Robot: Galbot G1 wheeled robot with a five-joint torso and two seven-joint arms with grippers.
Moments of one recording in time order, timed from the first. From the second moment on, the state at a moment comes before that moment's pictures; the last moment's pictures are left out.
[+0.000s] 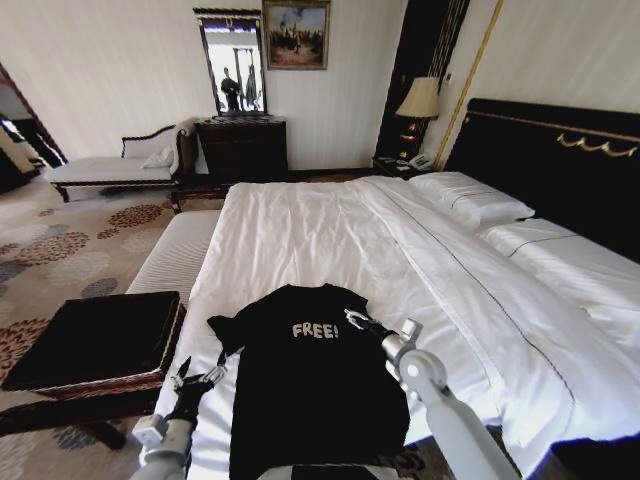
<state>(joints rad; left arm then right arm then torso) 1.82 -1.21 -0.55 -2.13 -0.61 -0.04 -0.24 -1.29 1.18 0.43 1.91 0.99 -0.41 0.15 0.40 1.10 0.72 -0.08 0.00</state>
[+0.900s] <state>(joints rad) 1.38 -1.18 -0.51 -1.75 -0.78 0.09 -0.27 -1.42 1.22 0.52 1.97 0.92 -0.39 0.15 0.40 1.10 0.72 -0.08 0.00</state>
